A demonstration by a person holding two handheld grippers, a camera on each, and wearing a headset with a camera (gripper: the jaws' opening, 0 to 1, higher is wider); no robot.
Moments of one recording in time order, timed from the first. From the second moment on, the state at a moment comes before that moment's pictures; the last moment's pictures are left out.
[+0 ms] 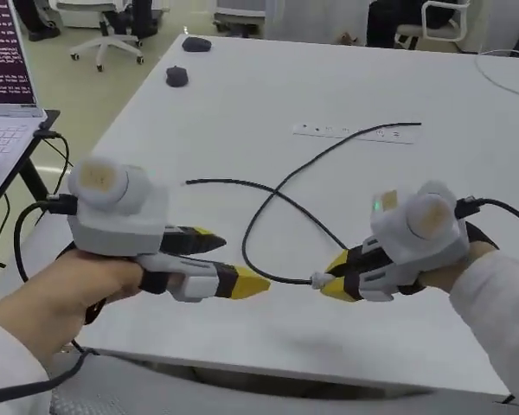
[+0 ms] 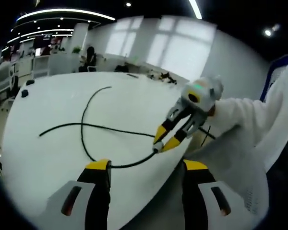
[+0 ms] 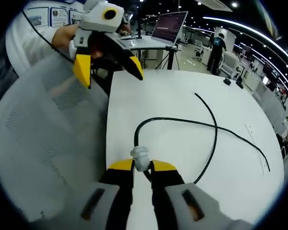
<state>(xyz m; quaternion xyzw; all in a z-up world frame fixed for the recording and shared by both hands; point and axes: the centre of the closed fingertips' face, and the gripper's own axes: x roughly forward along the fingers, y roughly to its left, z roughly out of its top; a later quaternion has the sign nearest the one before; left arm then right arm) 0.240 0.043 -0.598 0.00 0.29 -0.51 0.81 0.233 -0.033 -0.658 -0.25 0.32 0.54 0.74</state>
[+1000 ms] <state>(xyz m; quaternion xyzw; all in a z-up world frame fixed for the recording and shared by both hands) 0.203 0.002 -0.539 -0.11 0.26 -0.62 0.73 0.189 0.003 -0.548 -0.32 0.23 0.52 0.75</state>
